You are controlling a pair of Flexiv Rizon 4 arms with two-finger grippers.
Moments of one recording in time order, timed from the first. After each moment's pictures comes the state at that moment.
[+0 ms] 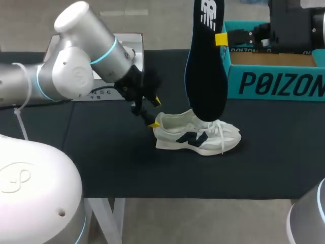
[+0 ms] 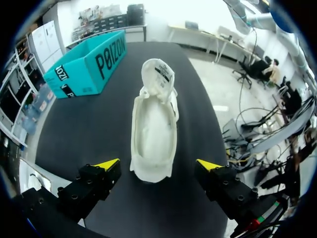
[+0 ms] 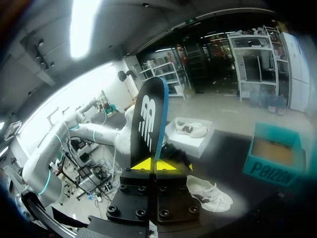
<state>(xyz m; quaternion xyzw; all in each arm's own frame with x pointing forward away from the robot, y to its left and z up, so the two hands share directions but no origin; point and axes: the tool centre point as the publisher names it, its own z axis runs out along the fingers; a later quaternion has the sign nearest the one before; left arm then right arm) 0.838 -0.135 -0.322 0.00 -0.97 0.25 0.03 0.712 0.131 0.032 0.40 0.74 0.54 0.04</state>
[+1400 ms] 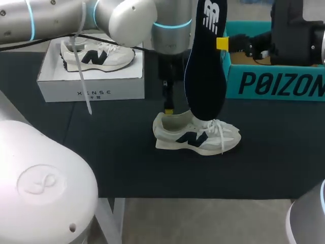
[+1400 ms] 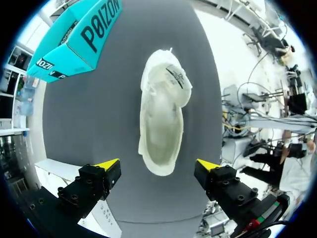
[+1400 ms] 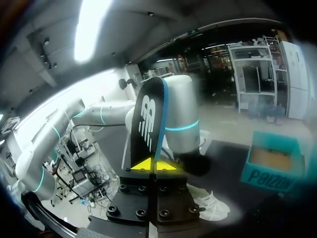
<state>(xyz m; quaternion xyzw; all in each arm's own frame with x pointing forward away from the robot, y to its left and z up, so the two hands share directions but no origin) 0.857 -0.171 -0.279 -0.01 -1.00 0.00 0.04 0.714 0.128 0.026 0.38 0.73 0.57 0.07</state>
